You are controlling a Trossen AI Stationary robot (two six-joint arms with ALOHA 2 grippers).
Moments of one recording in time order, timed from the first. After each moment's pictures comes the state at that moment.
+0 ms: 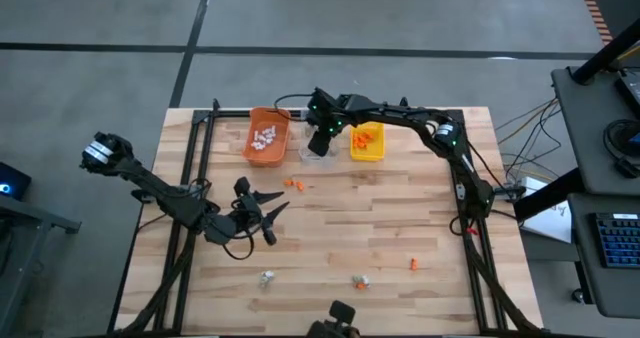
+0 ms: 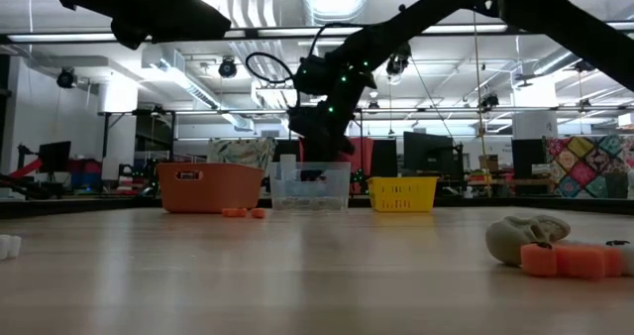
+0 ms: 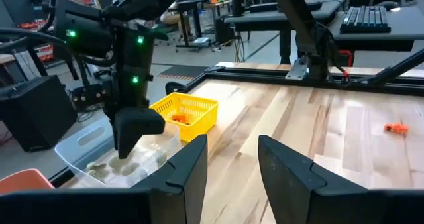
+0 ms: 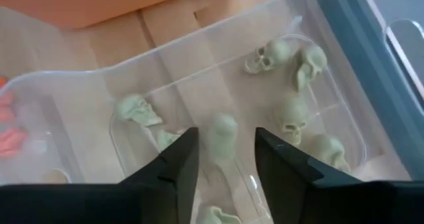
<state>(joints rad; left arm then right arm) -0.54 1.22 0.54 0.42 -1.06 -0.15 -0.48 2.26 1.91 -0.71 -0.09 -0.04</state>
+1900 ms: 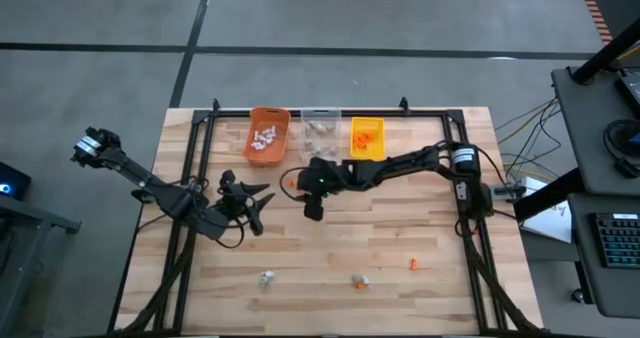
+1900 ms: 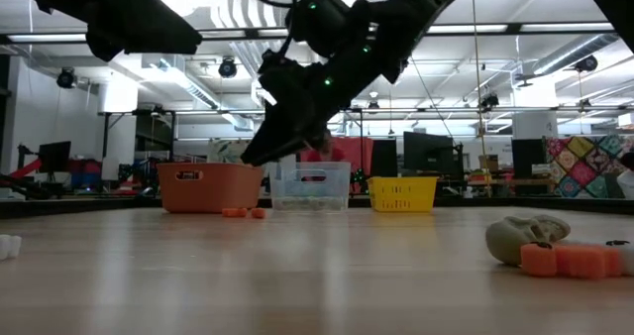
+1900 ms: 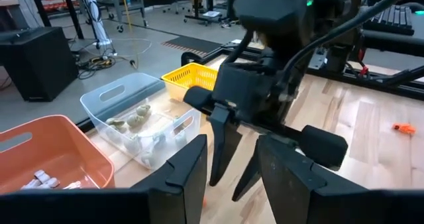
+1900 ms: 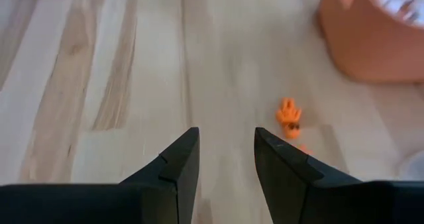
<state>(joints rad) -0.54 1.01 0.54 -0.03 -1.07 -0.49 -0.08 2.05 1.38 -0.01 -0.05 0.04</state>
